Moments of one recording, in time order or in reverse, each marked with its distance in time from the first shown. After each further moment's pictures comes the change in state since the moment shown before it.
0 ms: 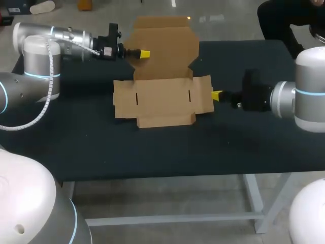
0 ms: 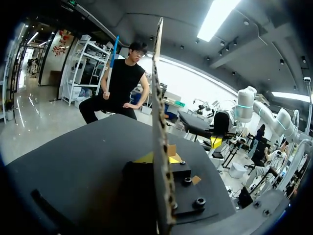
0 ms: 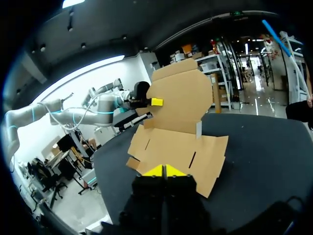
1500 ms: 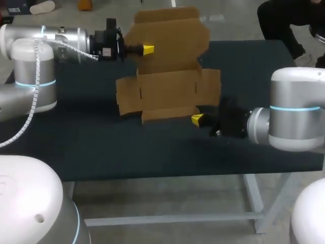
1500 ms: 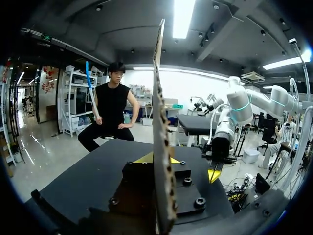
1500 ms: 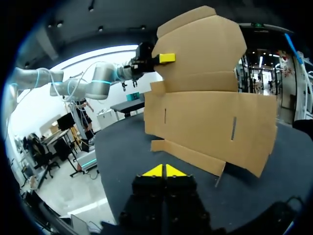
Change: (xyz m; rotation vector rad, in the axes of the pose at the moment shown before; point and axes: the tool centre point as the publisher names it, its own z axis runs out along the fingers) left arm 0.105 -0.049 -0.004 0.068 -0.031 0.275; right arm 0.065 -0.063 0.037 0.024 0.009 -0.174
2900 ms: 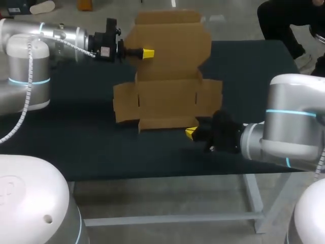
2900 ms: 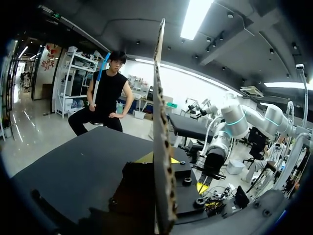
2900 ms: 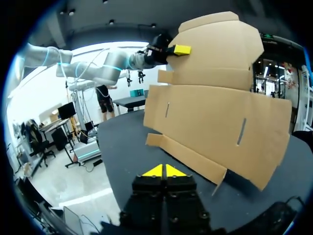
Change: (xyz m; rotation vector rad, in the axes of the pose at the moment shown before) left arm 0.028 0.001 -0.004 -0.043 0.069 -0.178; right arm 0.038 -0.025 0.004 0.000 -0.014 -0.097
